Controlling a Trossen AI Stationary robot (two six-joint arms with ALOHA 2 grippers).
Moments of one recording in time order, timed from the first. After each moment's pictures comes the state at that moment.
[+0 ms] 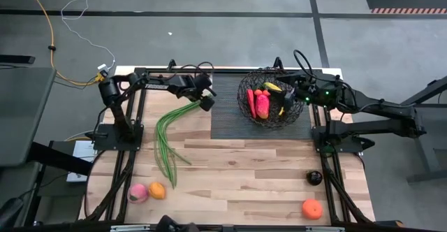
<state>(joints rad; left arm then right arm) 0.62 1.79 1.05 -0.47 -0.14 -0.37 -0.23 0.79 0.82 -0.25 0.21 0.41</state>
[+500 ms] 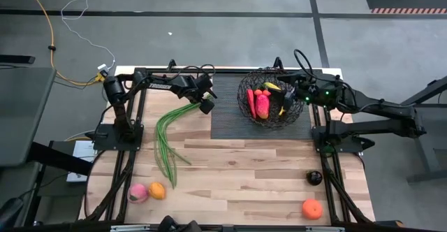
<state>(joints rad) 0.62 1.88 1.05 -0.47 -0.08 -0.32 -0.24 0.79 0.82 -0.25 0.24 0.41</state>
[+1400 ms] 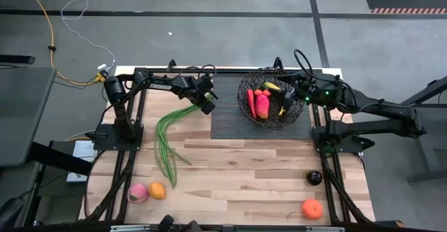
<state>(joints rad) 0.62 1.88 1.05 -0.46 -0.10 -0.30 -0.23 0.79 0.82 -0.25 0.23 0.41</state>
